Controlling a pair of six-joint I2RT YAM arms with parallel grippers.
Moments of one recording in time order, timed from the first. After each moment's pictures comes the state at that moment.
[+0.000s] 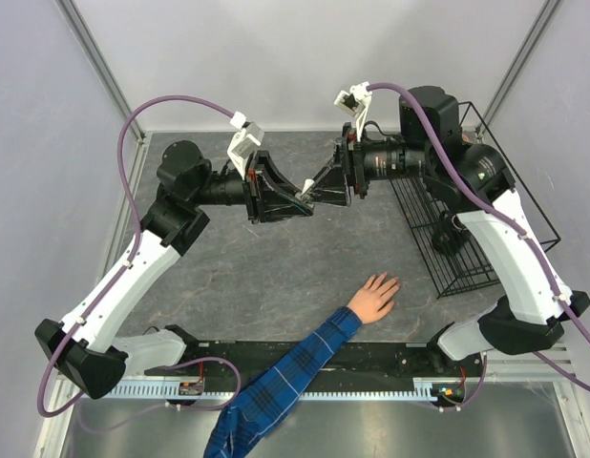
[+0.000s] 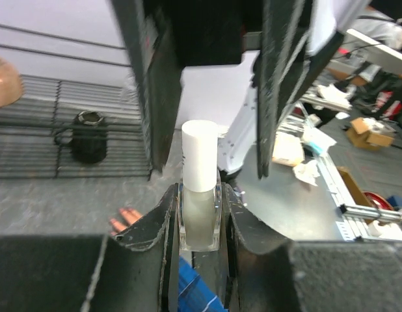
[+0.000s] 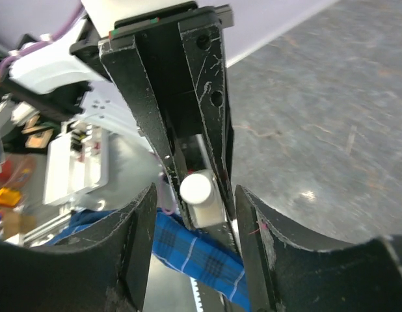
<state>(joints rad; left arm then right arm) -0.56 1.18 1.27 0.06 1.04 -0.44 0.67 1.47 2.08 -0.94 -0.70 0.26</state>
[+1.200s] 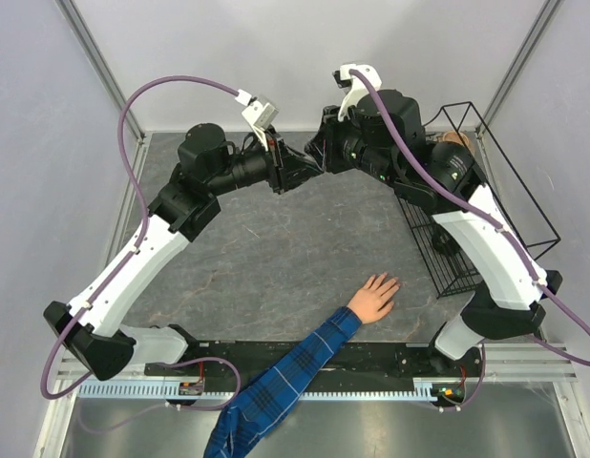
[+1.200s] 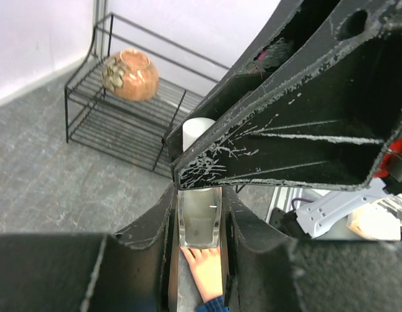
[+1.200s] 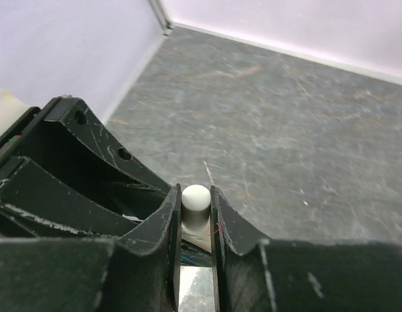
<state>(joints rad) -0.62 1.28 1.46 -0.16 0.52 -0.35 0.89 1.60 2.27 -0.96 0.22 0.37</state>
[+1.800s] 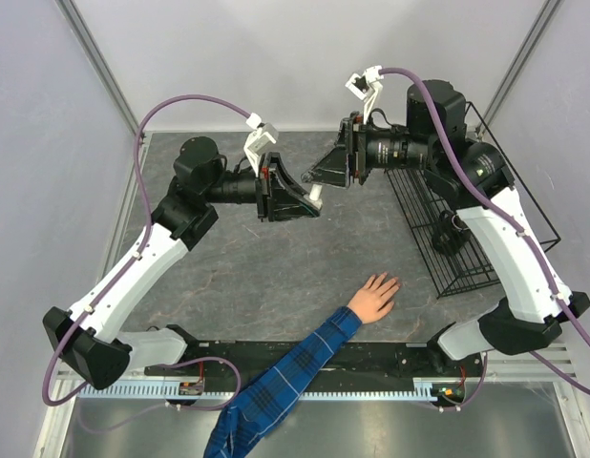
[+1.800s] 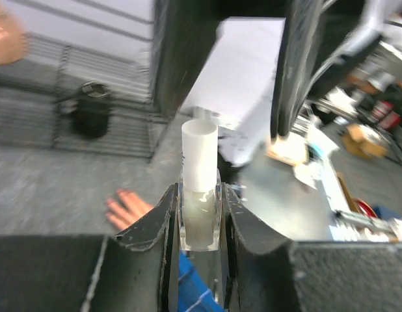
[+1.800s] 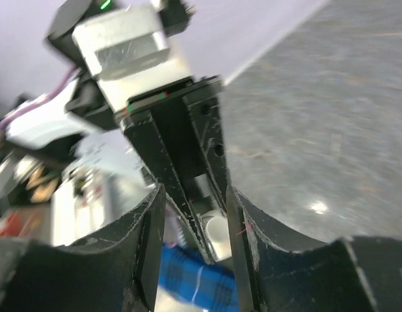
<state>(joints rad) -0.57 1.23 1.28 -0.03 0.98 -0.43 0.61 1.47 2.05 -0.83 -0.63 0.41</state>
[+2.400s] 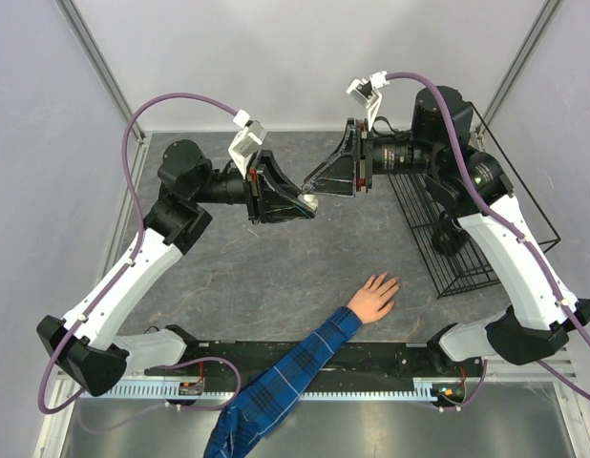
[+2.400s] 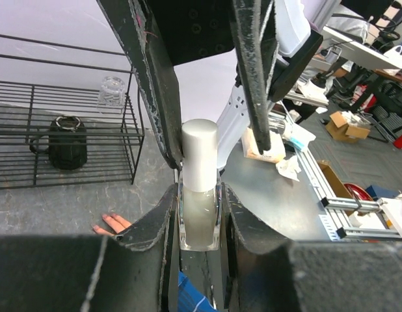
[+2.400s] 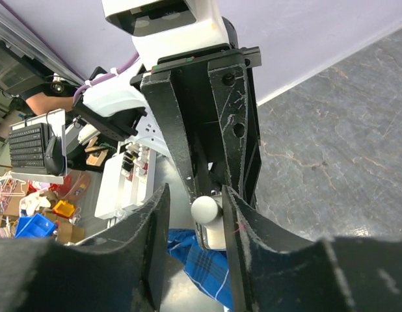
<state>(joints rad) -0.57 1.19 1.28 0.13 1.10 -0.51 0.60 1.40 1.89 -0.61 -0.90 0.50</state>
